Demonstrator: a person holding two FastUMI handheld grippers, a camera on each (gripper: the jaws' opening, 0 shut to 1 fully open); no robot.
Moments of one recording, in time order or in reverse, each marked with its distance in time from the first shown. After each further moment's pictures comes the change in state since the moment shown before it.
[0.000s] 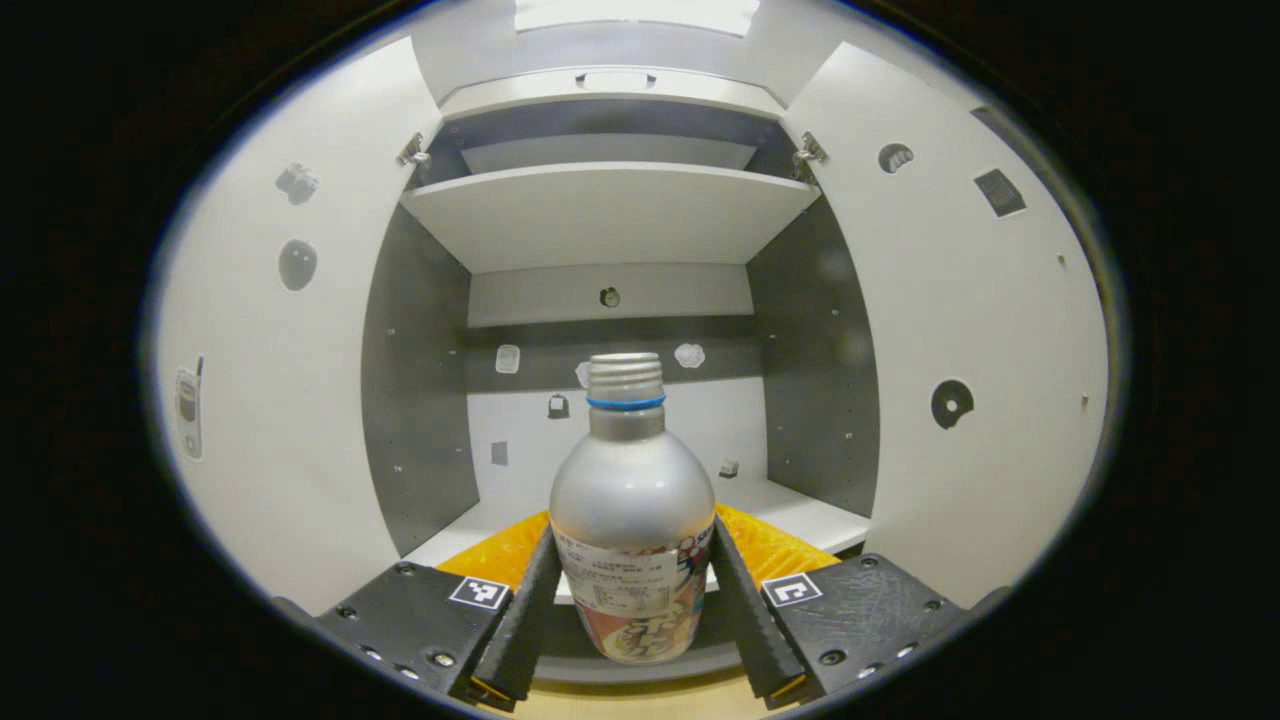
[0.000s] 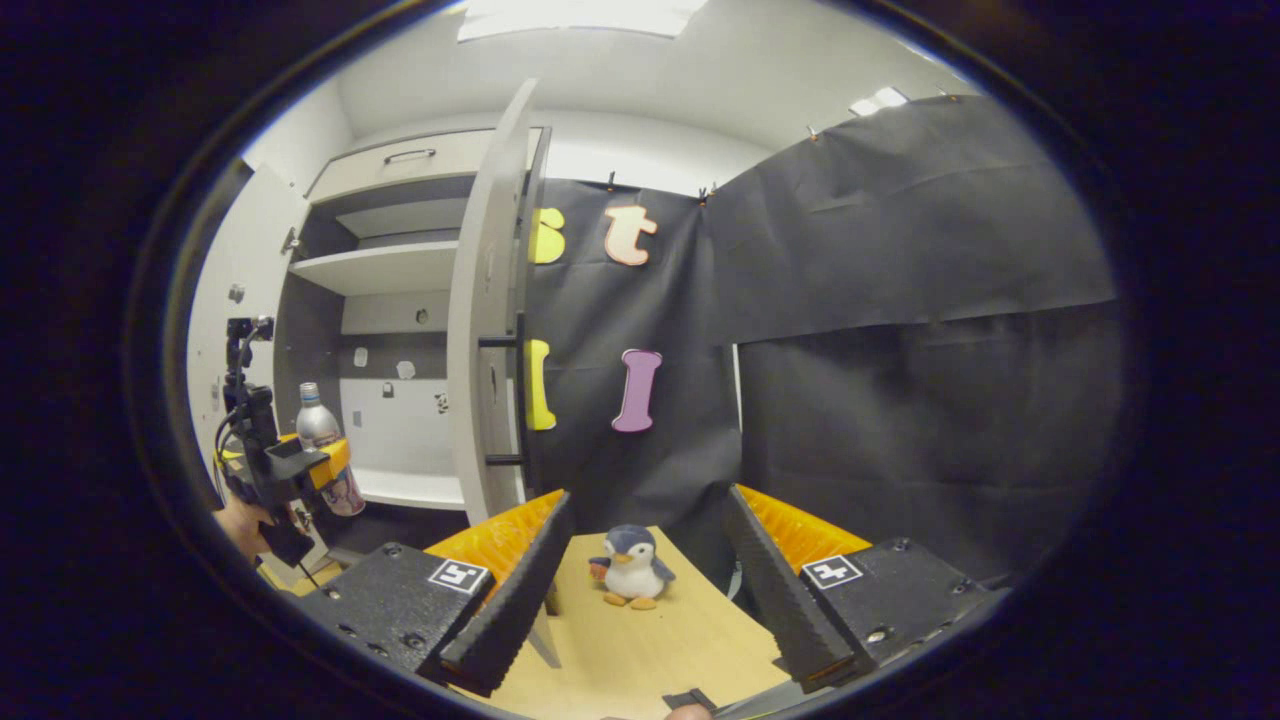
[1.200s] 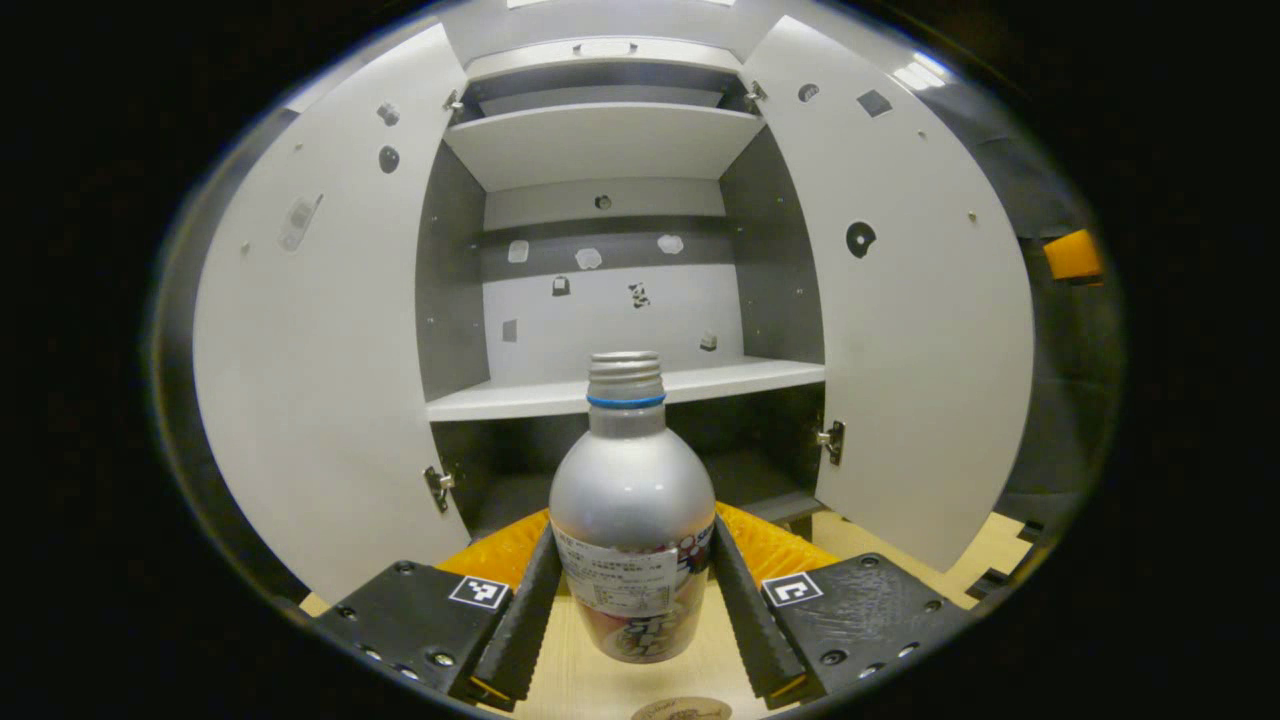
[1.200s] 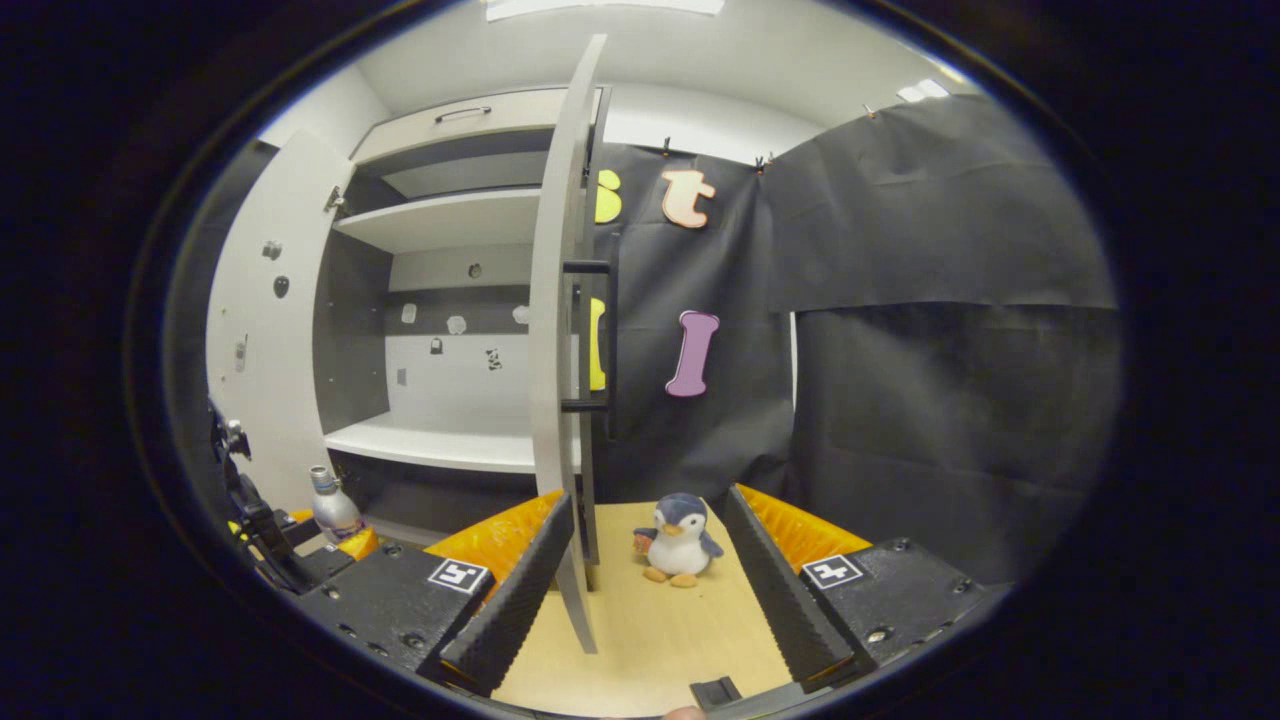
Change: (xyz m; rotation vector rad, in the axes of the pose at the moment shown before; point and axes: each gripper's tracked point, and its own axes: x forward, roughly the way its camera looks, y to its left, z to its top) left arm -0.113 -0.020 -0.144 0.016 0.234 -0.012; right arm 0.014 0.045 -0.040 -0.044 0.113 0.114
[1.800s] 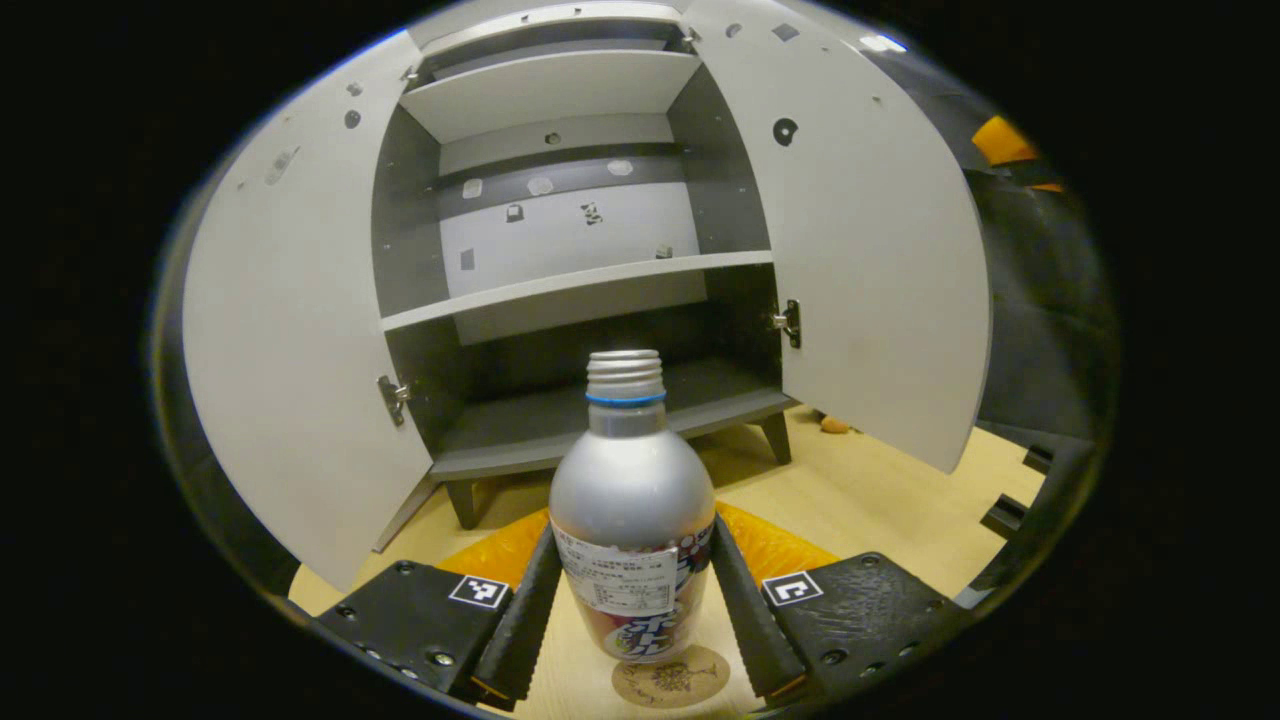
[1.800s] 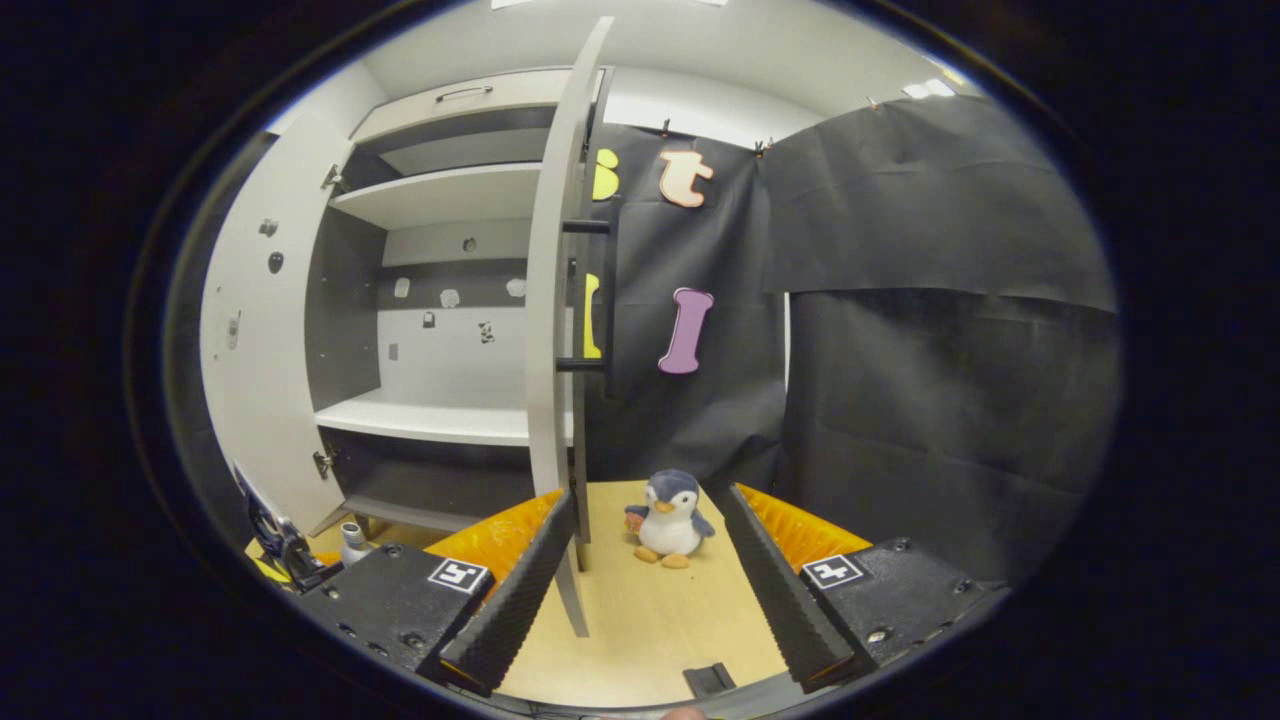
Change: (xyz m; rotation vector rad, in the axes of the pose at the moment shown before) left arm -0.015 -0.037 -0.094 0.093 0.160 -0.073; right arm -0.003 -0.003 -0.022 -0.014 0.069 -0.033
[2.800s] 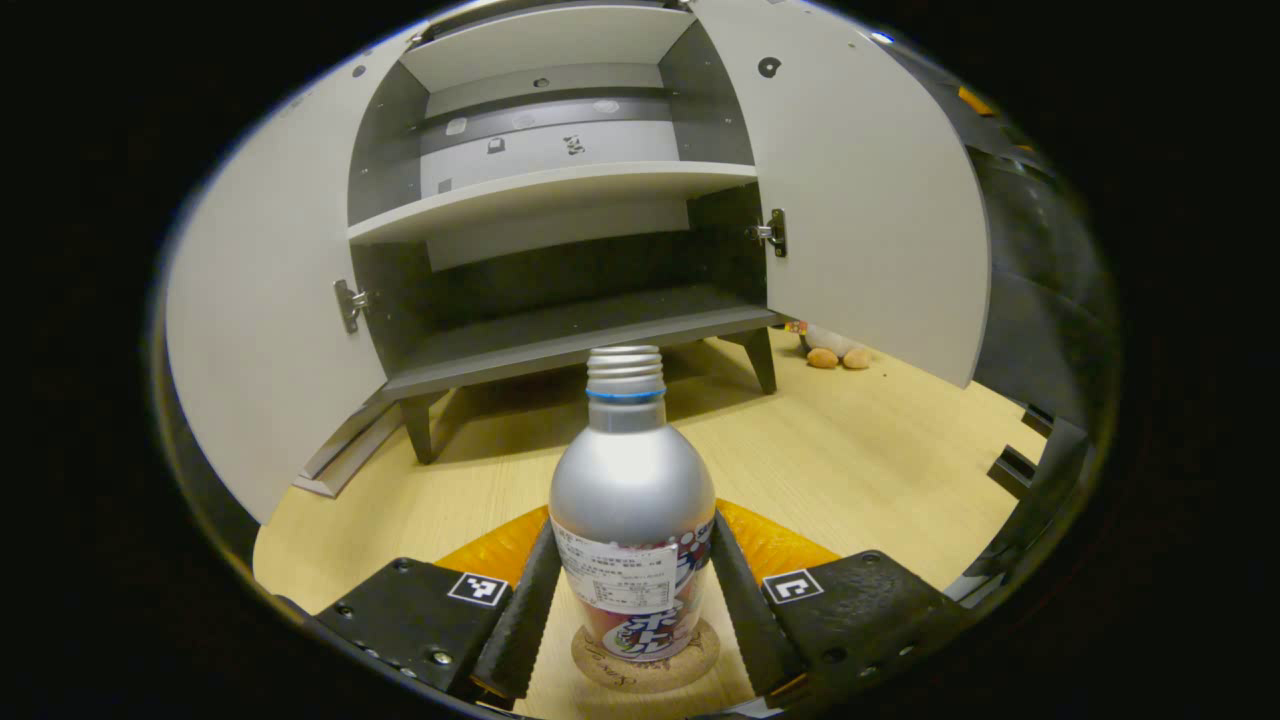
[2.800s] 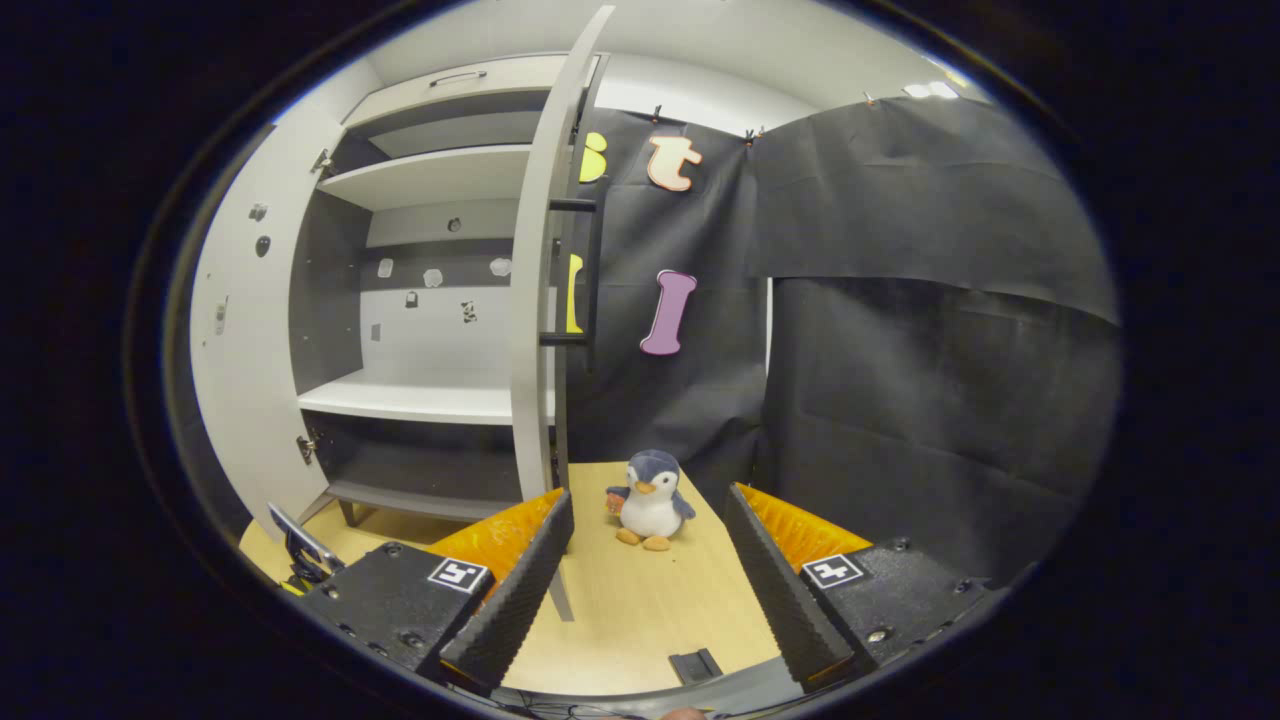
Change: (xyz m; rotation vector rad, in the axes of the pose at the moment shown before) left arm 0.015 -0.018 -0.069 -0.046 0.118 -0.051; right arm -0.008 -0.007 -0.009 -0.016 0.051 -0.058
